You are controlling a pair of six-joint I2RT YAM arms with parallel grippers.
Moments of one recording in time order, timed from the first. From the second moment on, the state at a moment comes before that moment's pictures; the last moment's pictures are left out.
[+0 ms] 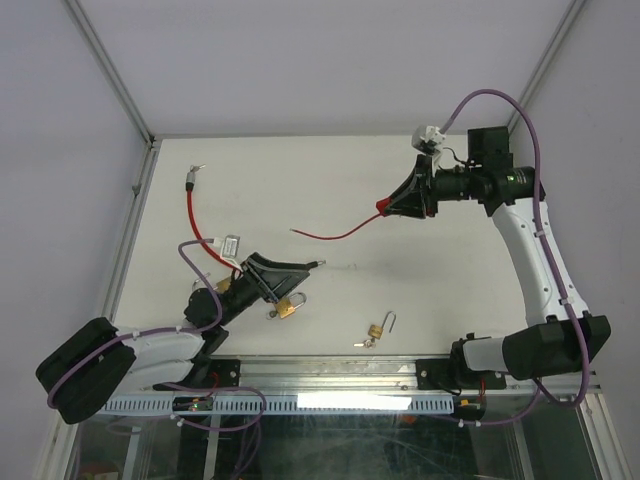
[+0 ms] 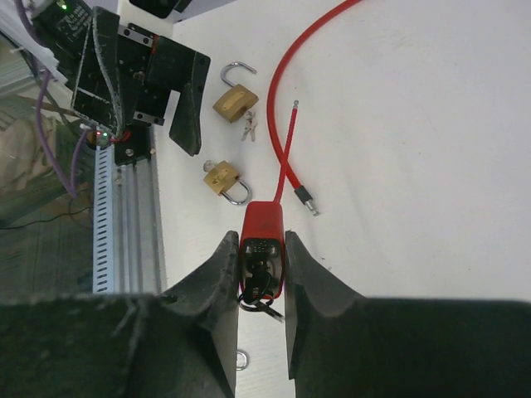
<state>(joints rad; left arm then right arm) -0.77 1.05 0.05 1.33 0.20 -1.06 0.15 1.33 1.46 -0.94 -1.15 -0.57</state>
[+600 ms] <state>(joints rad) -0.89 1.00 0.07 1.23 -0.29 -1.31 0.05 1.21 1.21 -0.53 -1.31 -0.09</state>
